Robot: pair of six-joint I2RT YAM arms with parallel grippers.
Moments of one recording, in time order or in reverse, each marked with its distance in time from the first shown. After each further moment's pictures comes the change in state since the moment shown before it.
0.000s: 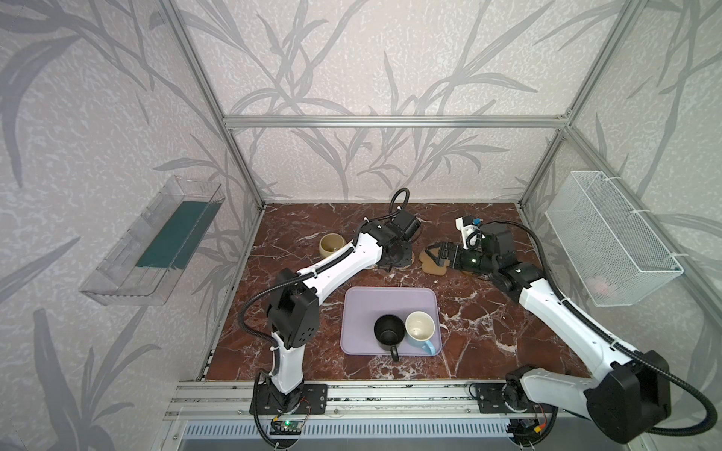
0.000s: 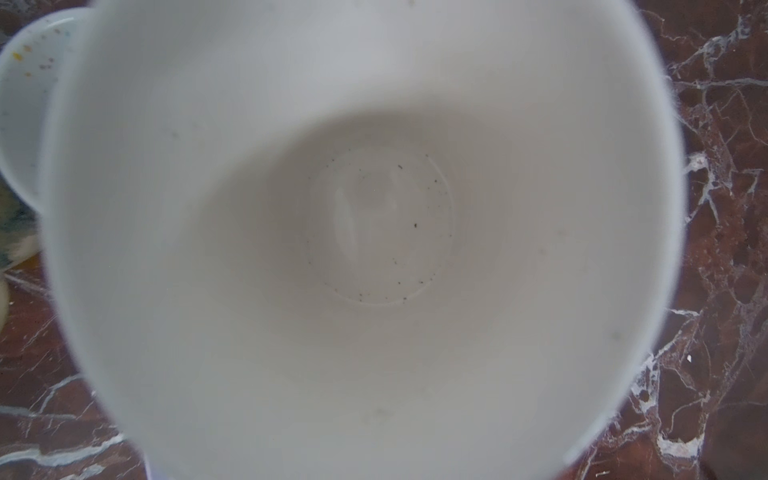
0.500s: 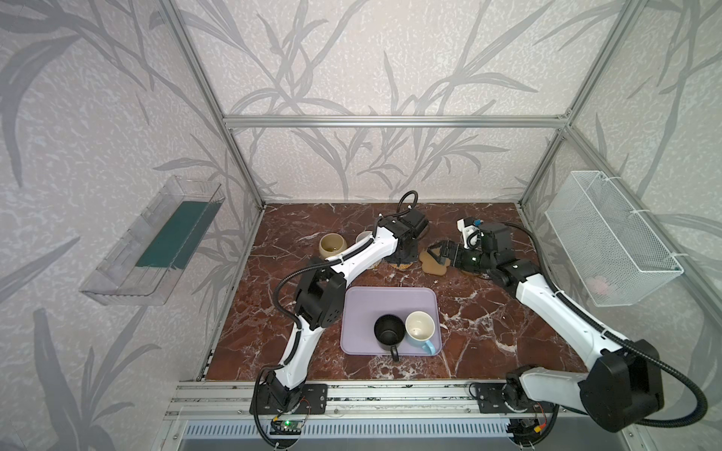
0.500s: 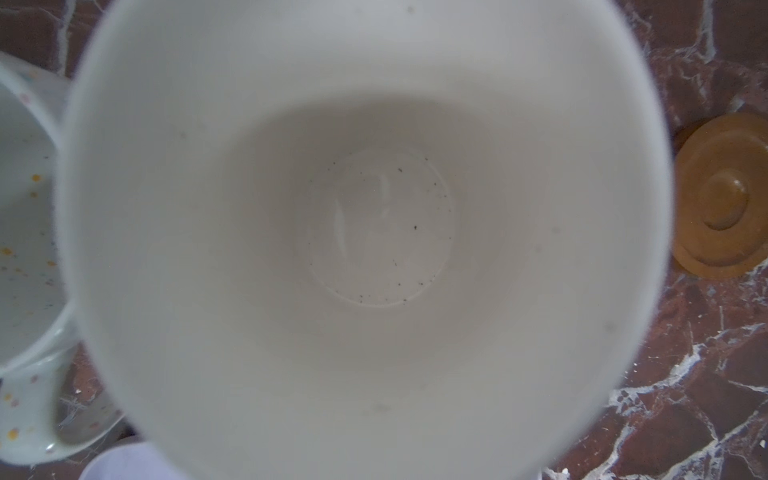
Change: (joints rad) left arm 0.008 0.240 0.203 -0.058 -0.009 -0.018; right arm -0.038 0.042 -0.011 0.000 -0.019 0.024
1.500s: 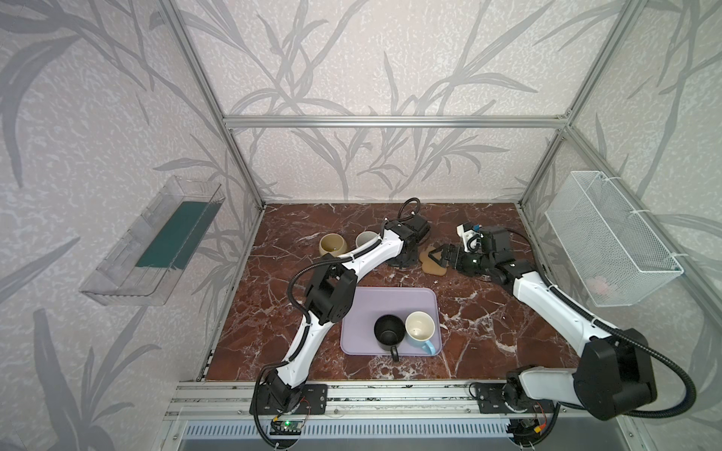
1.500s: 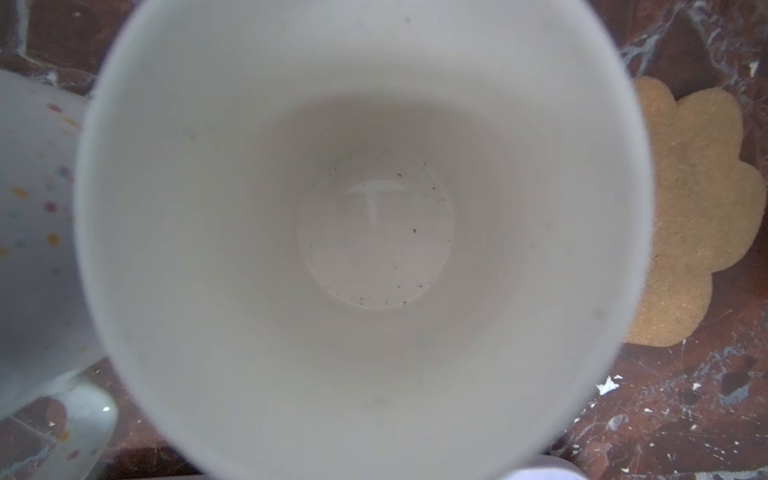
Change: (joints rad) left arm 0.006 0.101 0.044 0.000 -0.052 -0.013; right arm -0.047 0.055 -0.040 0.014 -0.089 0.003
